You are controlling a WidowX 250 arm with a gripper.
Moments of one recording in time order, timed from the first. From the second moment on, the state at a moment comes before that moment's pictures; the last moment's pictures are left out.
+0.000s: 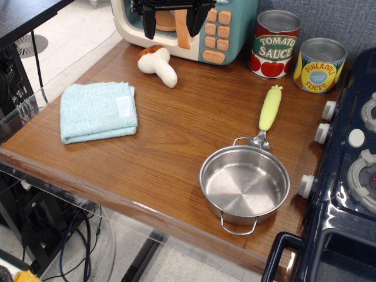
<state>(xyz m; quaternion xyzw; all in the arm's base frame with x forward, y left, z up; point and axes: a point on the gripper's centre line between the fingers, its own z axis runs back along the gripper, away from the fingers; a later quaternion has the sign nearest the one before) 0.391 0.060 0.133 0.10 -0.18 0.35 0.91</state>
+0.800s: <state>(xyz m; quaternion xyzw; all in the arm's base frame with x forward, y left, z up) 0.352 0.033 0.125 0.02 -0.15 0.33 0.93</state>
